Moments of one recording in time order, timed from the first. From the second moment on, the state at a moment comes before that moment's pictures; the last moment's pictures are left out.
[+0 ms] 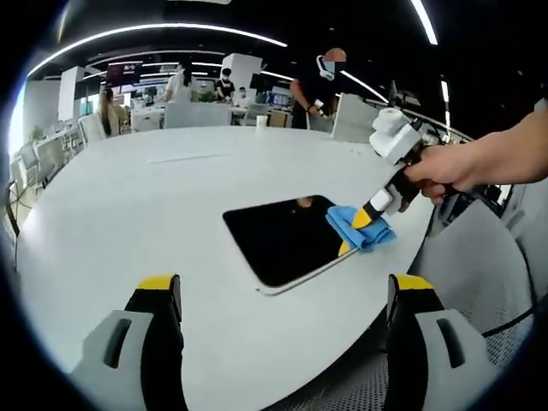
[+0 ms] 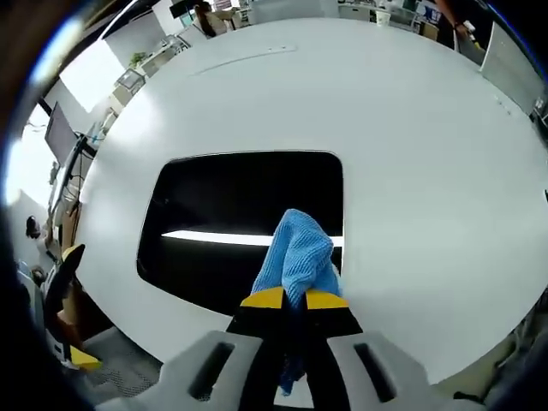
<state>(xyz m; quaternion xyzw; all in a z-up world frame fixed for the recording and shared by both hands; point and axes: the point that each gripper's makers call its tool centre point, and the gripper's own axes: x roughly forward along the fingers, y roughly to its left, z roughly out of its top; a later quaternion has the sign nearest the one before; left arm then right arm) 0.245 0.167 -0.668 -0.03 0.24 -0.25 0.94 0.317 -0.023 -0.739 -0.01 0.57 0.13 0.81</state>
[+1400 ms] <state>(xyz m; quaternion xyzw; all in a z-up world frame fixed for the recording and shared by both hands) 0.240 0.162 -0.672 -0.02 0.25 -0.27 0.93 0.315 0.109 -0.741 -0.02 0.58 0.20 0.79</state>
